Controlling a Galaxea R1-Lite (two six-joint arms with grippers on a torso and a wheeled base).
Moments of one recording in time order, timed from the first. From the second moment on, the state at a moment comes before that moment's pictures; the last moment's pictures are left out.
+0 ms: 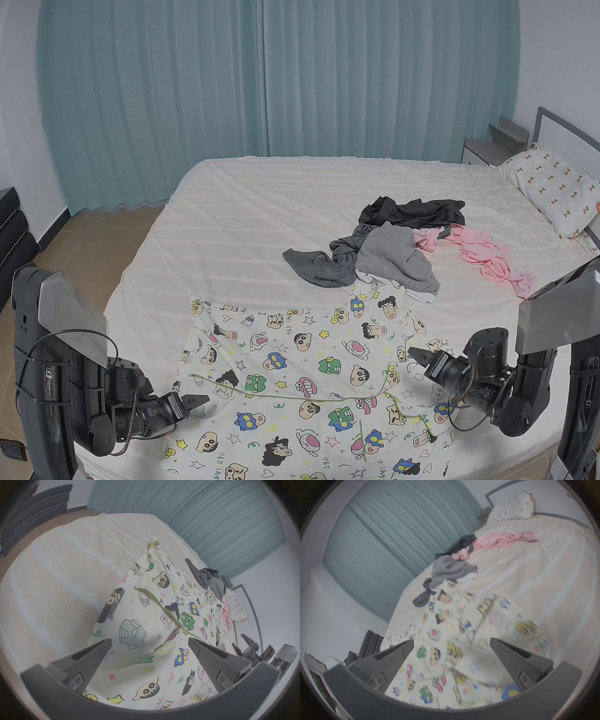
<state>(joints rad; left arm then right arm) -0.13 2.38 -0.04 -1.55 -0.25 -0.66 0.41 2.27 -0.16 -1.54 -0.17 0.86</state>
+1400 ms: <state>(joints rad) 0.12 2.35 -0.02 -1.53 -0.43 -0.40 0.51 2.32 -0.04 -1.55 -0.20 0.97</state>
